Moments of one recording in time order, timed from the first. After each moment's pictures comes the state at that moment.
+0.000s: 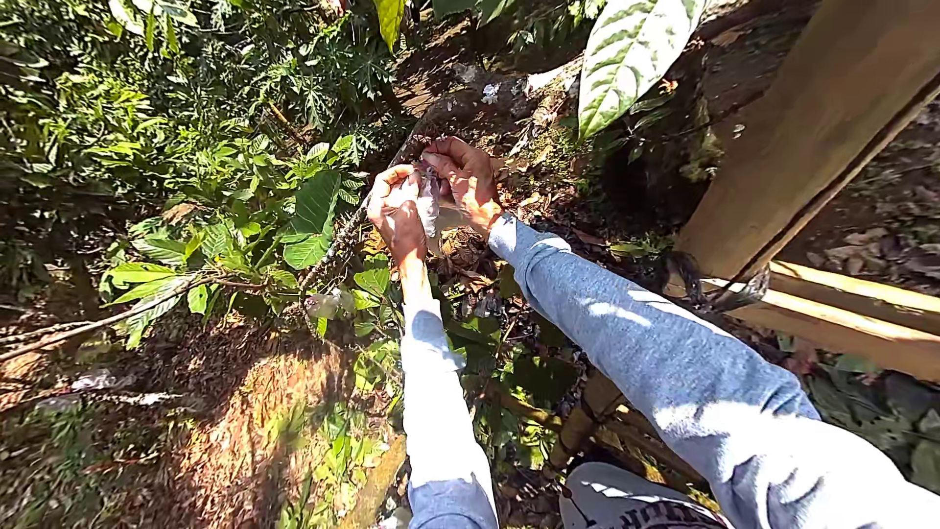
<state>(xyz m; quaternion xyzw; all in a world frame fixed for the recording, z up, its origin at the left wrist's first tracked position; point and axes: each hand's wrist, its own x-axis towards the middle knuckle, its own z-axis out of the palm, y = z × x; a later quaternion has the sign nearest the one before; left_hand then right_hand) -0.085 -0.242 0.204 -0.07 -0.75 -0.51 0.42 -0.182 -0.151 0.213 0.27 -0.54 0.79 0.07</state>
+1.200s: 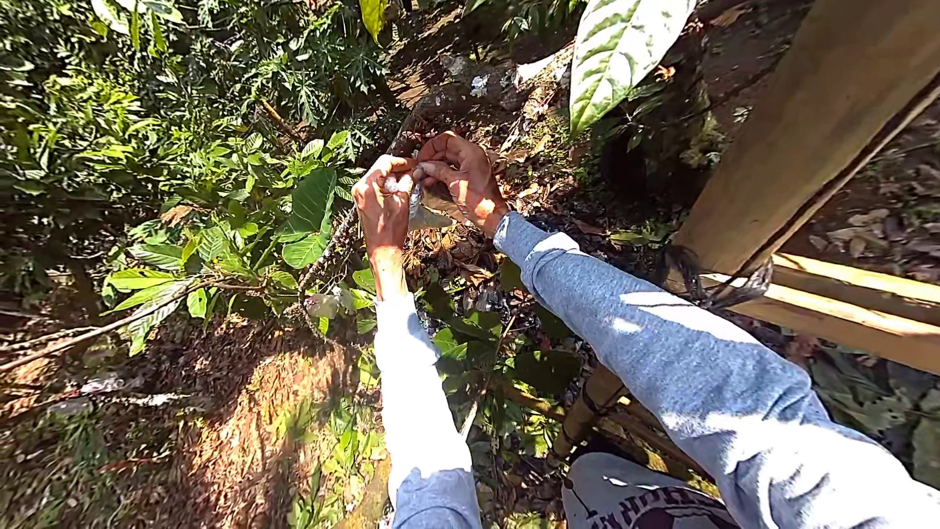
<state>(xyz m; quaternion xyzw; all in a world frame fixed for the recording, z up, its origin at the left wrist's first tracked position) -0.073 -0.252 0.249 -0.10 -0.90 -0.23 0.36 -0.186 -0.140 0.206 0.31 -0.52 0.79 0.04</state>
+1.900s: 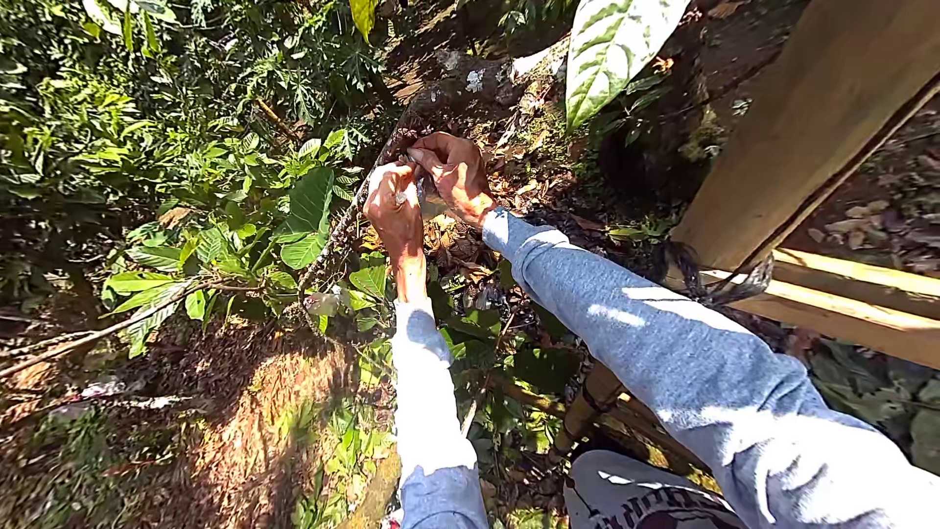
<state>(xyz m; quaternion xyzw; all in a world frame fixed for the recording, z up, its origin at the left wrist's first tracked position) -0.098 -0.244 0.208 -0.09 -0.83 -0.20 0.51 -0.187 -0.149 0.218 0.23 -0.68 0.69 0.10</state>
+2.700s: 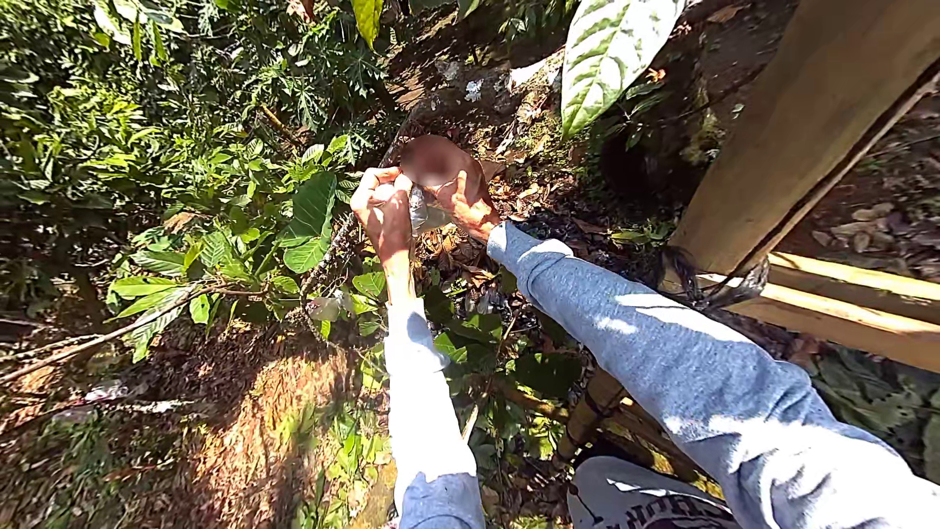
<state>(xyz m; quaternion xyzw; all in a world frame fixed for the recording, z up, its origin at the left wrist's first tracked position) -0.089 -0.245 0.232 -0.05 -0.81 -0.44 0.39 -0.177 -0.146 0.209 0.28 -0.63 0.72 0.09</state>
